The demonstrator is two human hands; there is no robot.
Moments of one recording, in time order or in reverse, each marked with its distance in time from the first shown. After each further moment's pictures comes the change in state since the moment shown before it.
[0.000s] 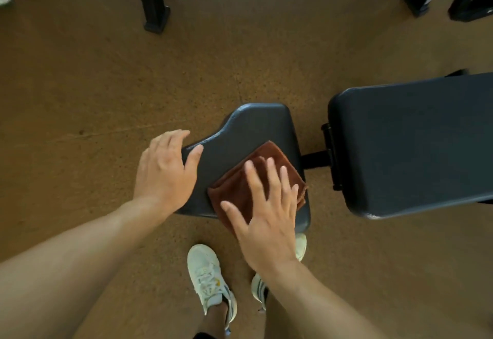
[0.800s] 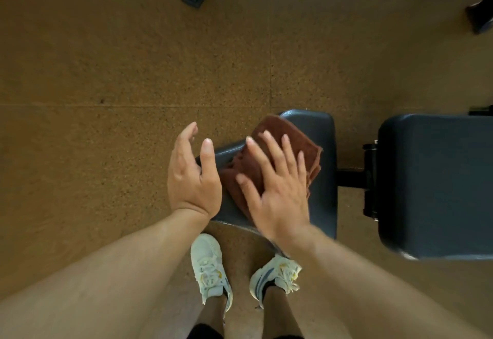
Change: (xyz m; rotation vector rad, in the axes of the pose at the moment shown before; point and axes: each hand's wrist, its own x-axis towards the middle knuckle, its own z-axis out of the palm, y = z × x) left_hand -0.002 -0.018 0.031 -0.581 0.322 -0.310; right_hand 0.081 -0.020 0.007 -0.072 -0.042 -0.264
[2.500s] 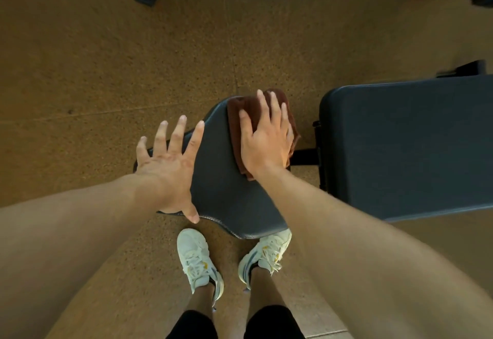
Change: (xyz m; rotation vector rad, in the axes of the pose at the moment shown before) left_hand -0.002 0.085 0.010 1.316 -0.959 0.145; right_hand 0.054 0.065 -0.029 0.198 0.144 0.418
